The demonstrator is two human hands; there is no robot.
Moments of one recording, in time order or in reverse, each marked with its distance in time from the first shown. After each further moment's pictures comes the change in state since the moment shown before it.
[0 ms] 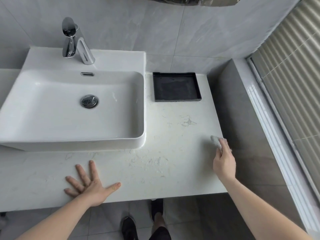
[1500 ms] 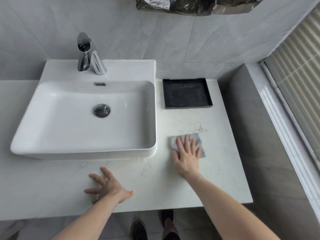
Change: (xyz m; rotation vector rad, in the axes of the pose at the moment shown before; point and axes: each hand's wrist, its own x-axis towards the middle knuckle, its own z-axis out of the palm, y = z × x) left_hand 0.012 0.039 -0.010 -0.080 0.102 -0.129; right_hand -0.020 -0.111 0.124 -0.347 -0.359 -0.269
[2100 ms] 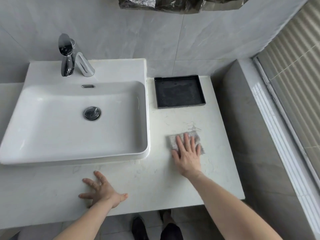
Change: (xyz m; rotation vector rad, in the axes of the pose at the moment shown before) left_hand -0.001 0.001 -0.002 0.018 -0.007 -0.005; right_hand 0.008 0.029 -0.014 -0.034 -0.009 -0.005
